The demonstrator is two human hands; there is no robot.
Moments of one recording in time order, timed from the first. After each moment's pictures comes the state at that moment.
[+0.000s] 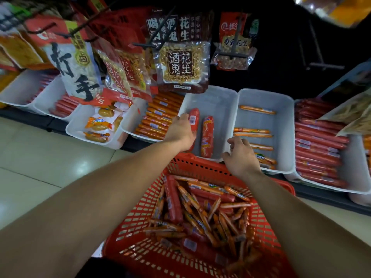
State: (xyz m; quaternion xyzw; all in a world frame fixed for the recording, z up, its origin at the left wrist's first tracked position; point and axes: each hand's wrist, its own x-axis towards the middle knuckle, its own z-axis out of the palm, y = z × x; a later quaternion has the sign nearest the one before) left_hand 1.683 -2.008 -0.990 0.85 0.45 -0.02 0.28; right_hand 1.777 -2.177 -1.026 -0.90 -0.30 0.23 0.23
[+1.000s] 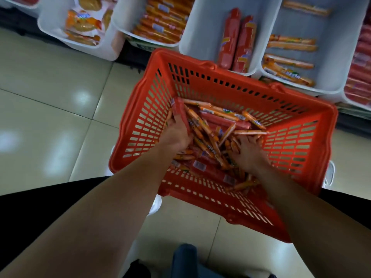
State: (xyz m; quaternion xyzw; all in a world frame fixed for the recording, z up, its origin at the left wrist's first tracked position) left_hand 1.524 -2.104 -1.168 0.78 0.50 -0.20 0.33; right_hand 1.681 -2.297 -1.174 -0.86 -0.32 0.39 0.01
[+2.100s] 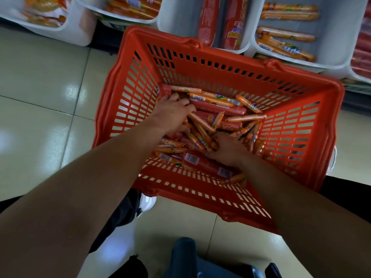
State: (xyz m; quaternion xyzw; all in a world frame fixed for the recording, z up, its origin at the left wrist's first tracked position) left_hand 1.557 -2.075 -1.173 0.95 0.12 -0.27 0.08; right_hand 1.654 -2.279 -1.189 -0.78 -0.34 0.52 0.07
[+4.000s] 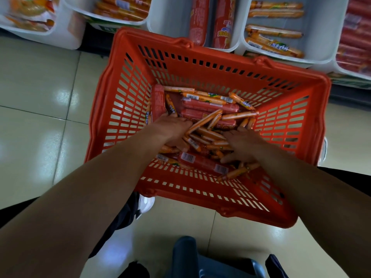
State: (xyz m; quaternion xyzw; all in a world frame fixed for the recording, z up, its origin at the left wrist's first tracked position) left_hand 1.556 -2.100 -1.172 0.89 0.10 -0.42 0.15; right_hand 1.700 -2.303 -1.178 -0.71 -0.52 0.42 -0.20
